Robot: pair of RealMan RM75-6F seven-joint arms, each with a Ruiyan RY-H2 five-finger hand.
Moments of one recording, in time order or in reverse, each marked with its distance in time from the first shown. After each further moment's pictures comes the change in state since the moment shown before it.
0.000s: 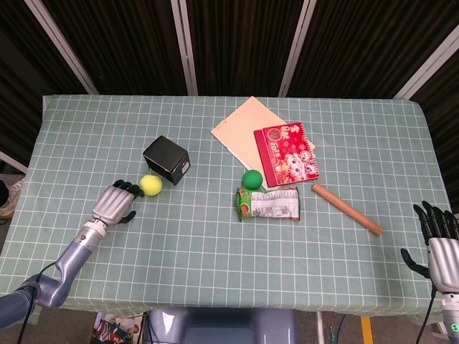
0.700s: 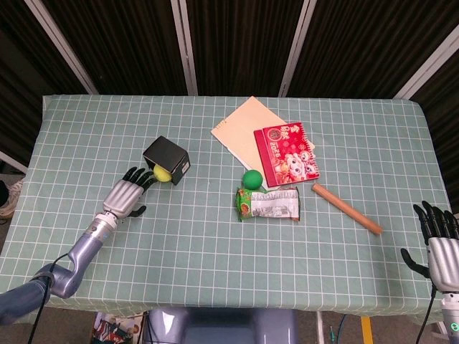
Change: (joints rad) left arm -0.073 -0.078 -0.011 0.112 -0.012 -0.030 -0.087; right arm 0.003 -0.001 0.001 -0.001 0.002 -0.004 -0.004
